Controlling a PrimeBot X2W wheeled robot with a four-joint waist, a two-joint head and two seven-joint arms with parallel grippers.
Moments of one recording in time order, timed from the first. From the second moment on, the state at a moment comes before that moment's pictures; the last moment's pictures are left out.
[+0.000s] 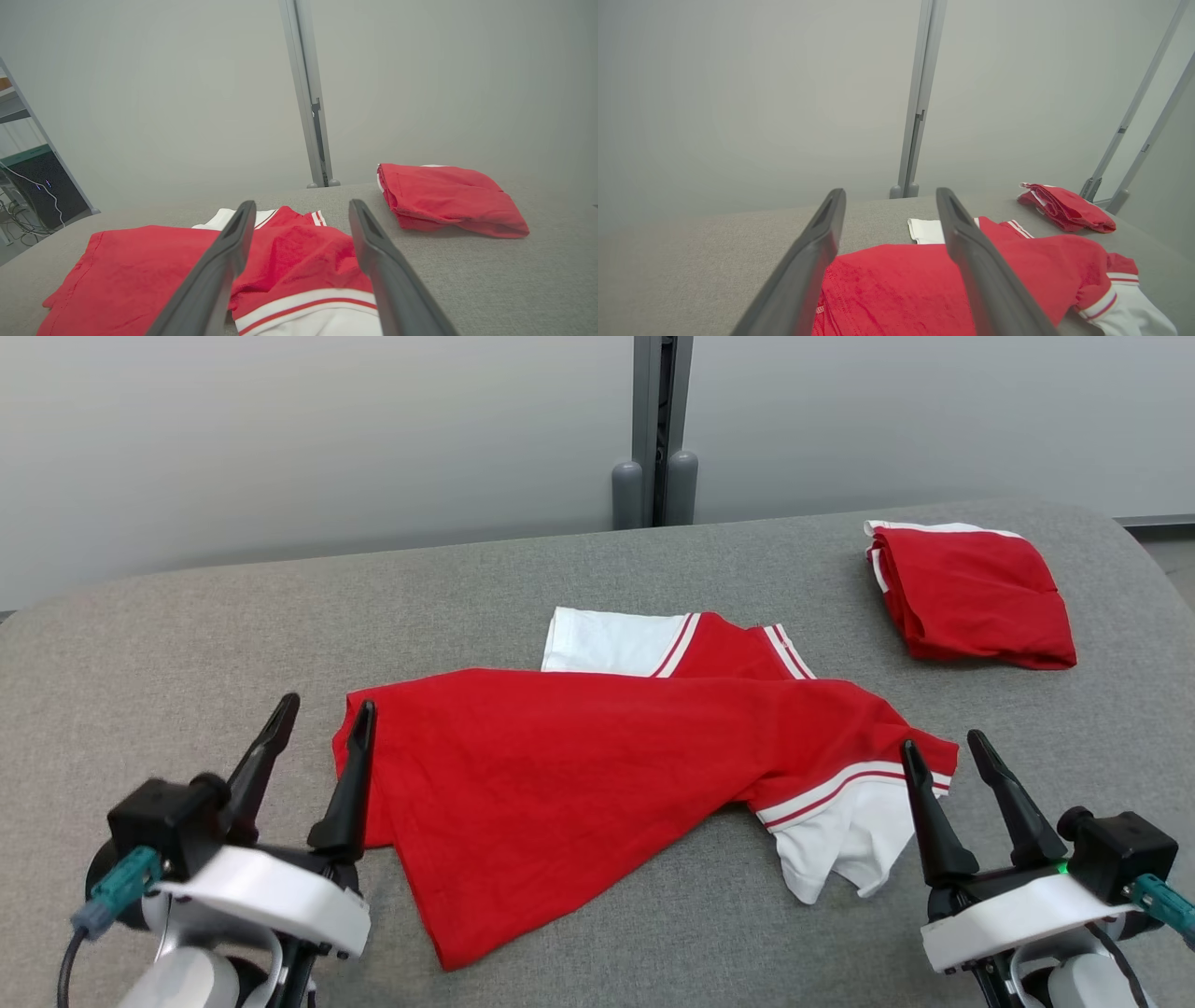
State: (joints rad) left arm -0.18 0.45 -0.43 -0.06 -0.68 0.21 -0.11; right arm -0.13 -0.15 0.17 0.25 0.38 0.13 -0.26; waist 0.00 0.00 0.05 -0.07
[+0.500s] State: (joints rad) left arm -0.01 0.36 -0.41 -0.05 -0.62 0.29 -0.26; right arm -0.03 -0.11 0.09 0.13 0.33 0.13 -0.26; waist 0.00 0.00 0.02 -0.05
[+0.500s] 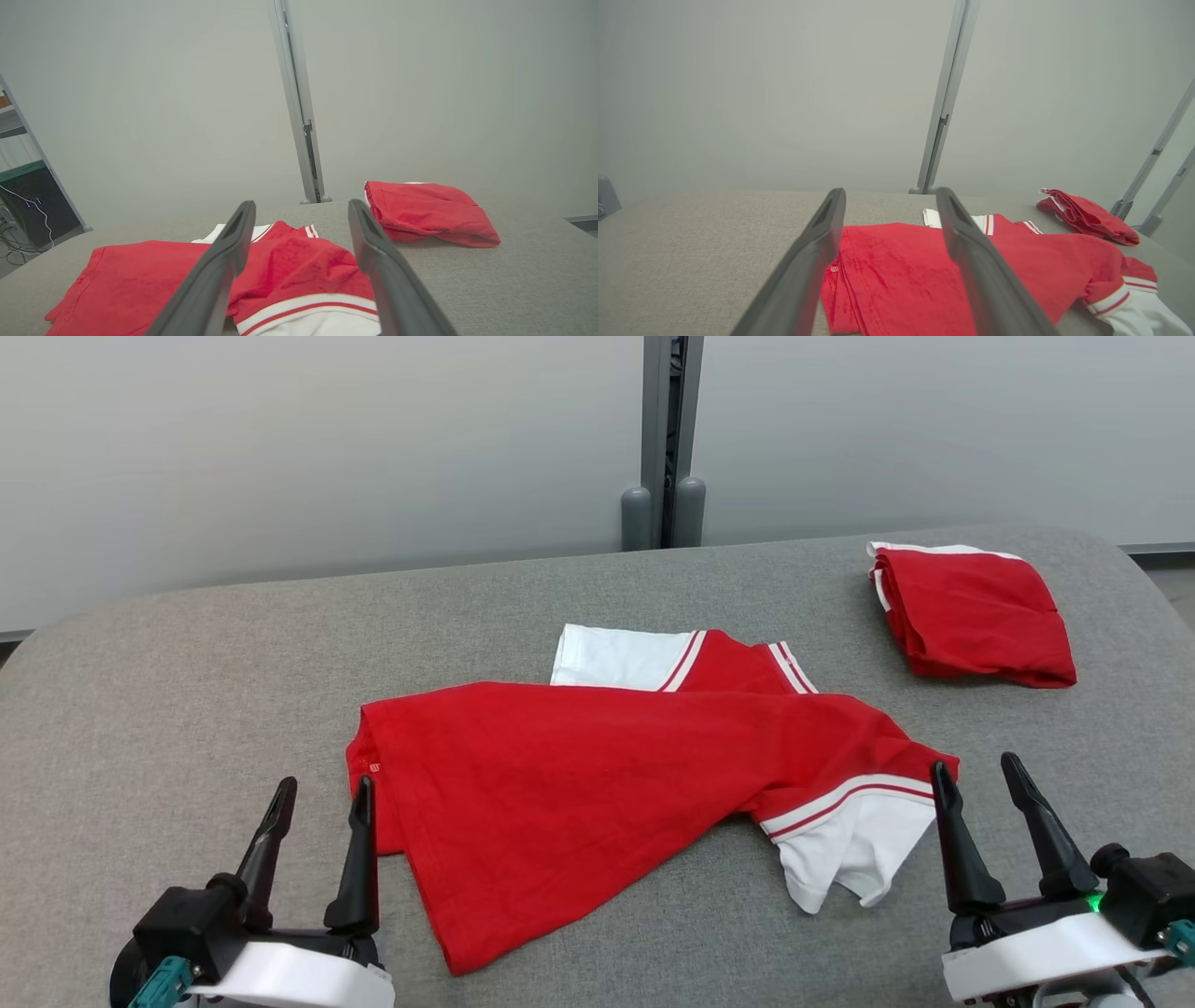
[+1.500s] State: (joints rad) left arm 0.10 0.19 -0.22 0.00 -0.40 0.13 -0.26; right arm -0.02 -0.10 0.04 0.09 0.25 0.13 -0.26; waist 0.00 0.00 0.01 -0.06
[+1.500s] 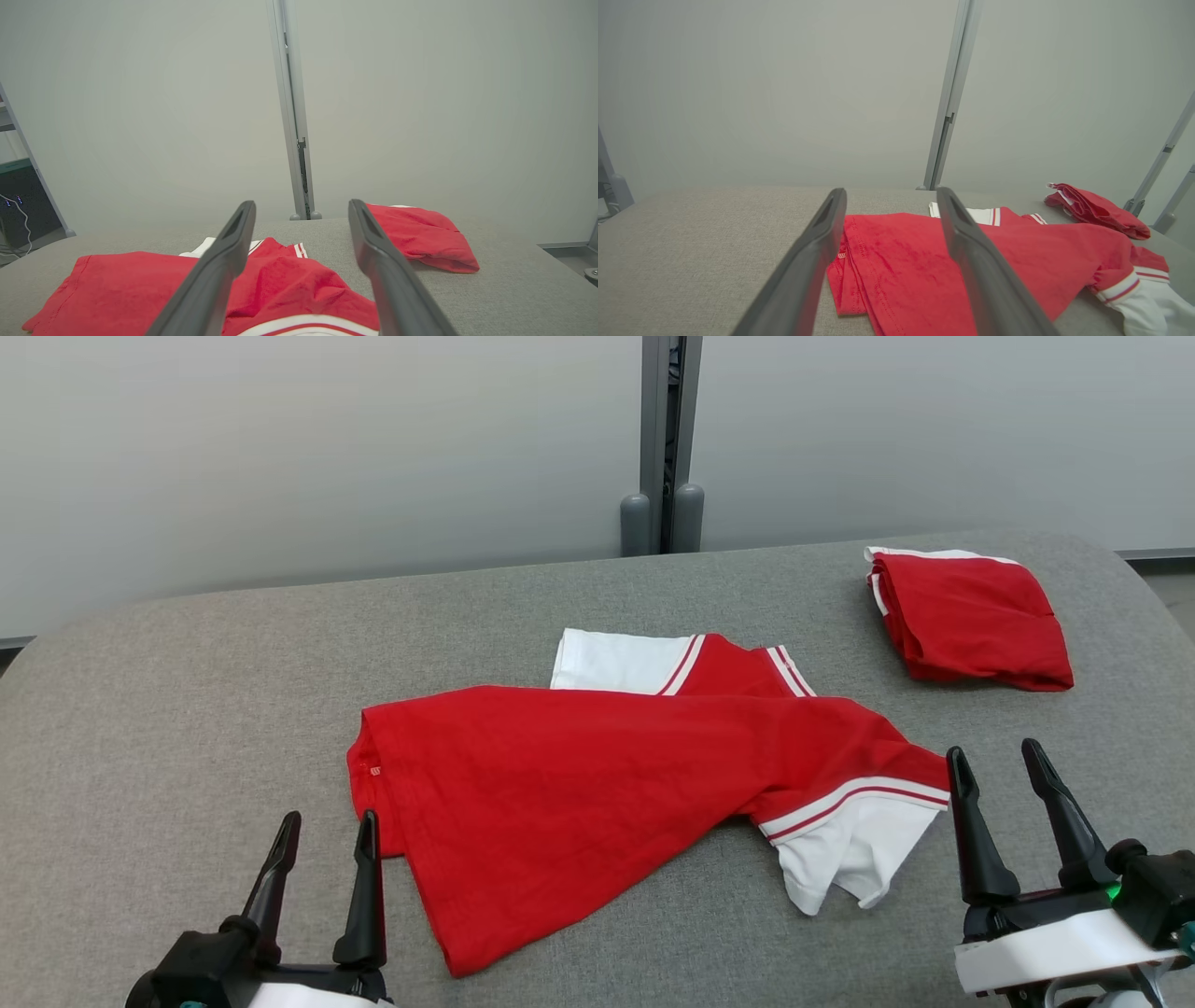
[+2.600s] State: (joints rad) left arm 0.09 0.14 -0.19 0.05 -0.36 0.08 -0.26; right arm -0.03 -0.06 0.04 0.33 0.31 0.13 0.13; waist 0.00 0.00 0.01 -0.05
